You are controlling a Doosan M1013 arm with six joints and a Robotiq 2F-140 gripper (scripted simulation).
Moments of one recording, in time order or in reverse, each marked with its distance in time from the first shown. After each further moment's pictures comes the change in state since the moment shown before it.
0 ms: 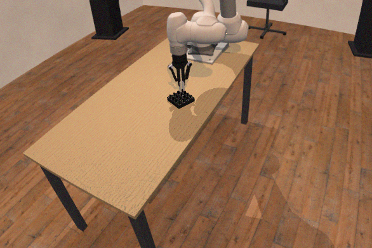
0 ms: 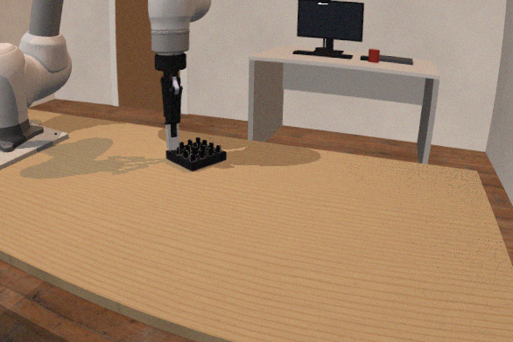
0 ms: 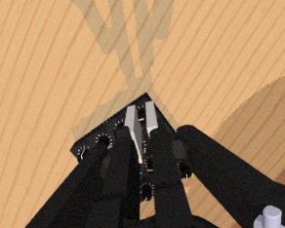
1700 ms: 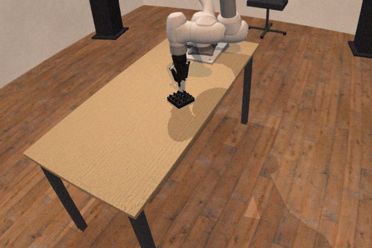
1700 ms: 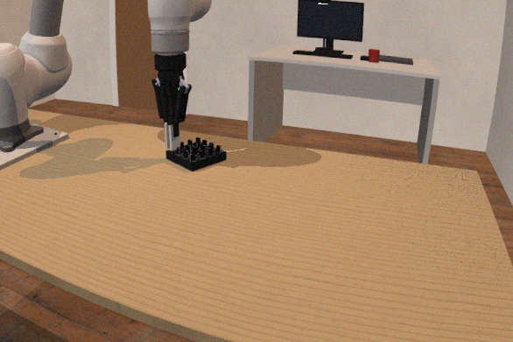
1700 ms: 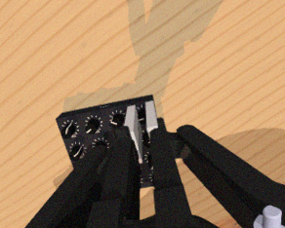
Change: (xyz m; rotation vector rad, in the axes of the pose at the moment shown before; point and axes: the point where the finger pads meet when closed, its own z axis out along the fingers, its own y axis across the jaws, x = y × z) arm 0.000 0.000 0.000 -0.004 -0.003 -0.425
